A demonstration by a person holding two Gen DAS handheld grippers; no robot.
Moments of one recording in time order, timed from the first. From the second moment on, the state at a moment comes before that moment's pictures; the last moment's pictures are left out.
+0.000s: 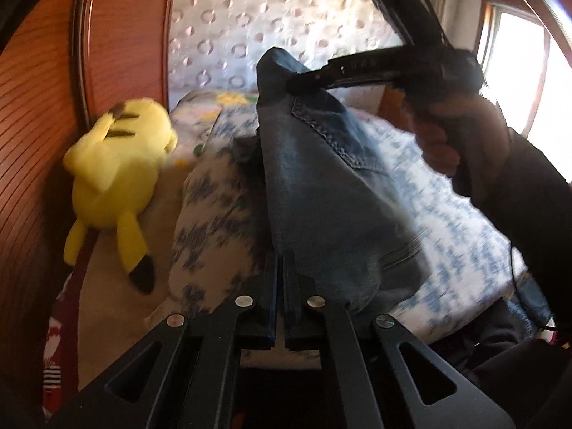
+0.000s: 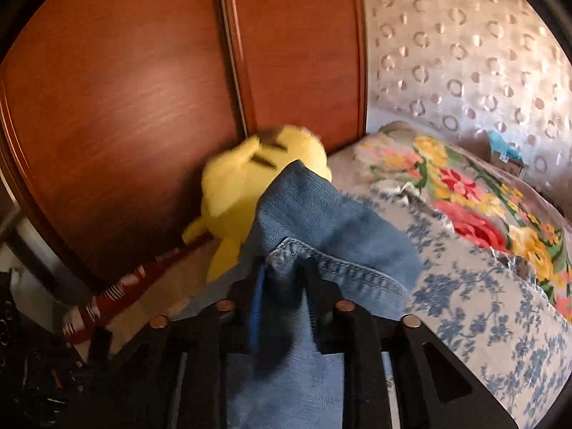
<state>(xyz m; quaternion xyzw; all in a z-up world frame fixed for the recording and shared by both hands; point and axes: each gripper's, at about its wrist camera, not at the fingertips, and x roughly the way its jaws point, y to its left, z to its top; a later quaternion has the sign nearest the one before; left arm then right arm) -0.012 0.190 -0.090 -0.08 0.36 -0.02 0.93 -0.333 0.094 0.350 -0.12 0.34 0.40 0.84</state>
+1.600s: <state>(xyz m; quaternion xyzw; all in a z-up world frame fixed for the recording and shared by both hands) 0.078 0.189 -0.109 -0.12 0.41 0.01 0.90 -0.253 0.050 0.307 -0.09 0.38 0.40 0.83</state>
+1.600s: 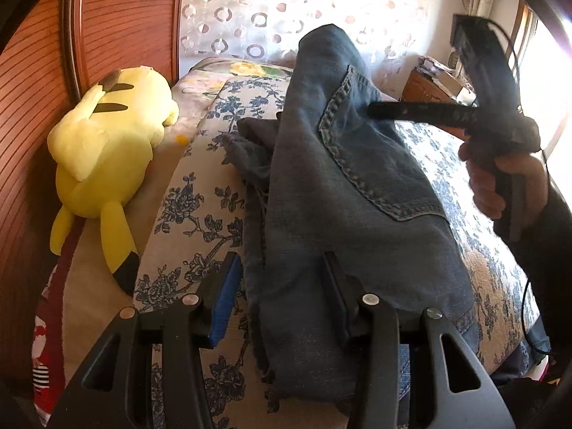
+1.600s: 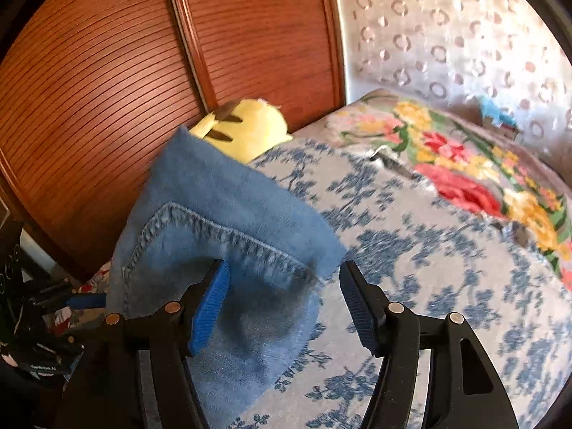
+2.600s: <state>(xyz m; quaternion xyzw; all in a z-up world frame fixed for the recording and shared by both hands) 0.089 0.197 -0.090 -0.12 0.39 -0.01 0.91 -0.172 0.093 0.295 -0.04 0.34 0.47 0.81</state>
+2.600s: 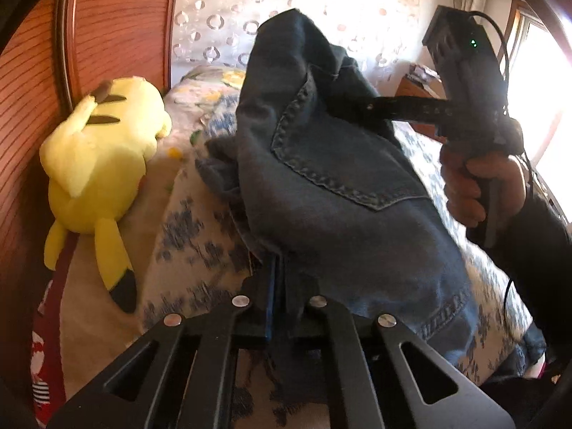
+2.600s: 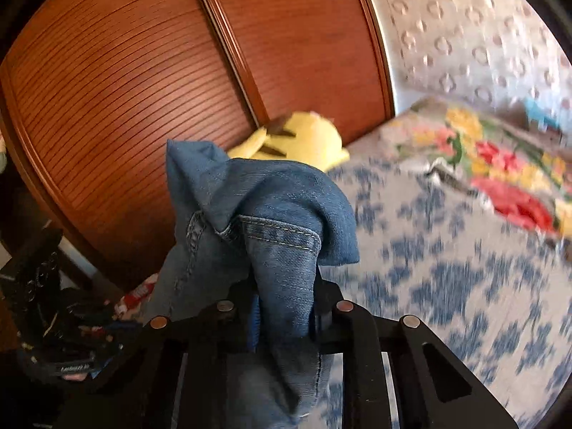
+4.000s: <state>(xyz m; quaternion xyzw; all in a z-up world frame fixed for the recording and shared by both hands) 0.201 0.262 -0.098 -0.07 0.42 0.04 0.90 -0.056 0.181 0.302 -0.10 0.31 0.40 0.85</state>
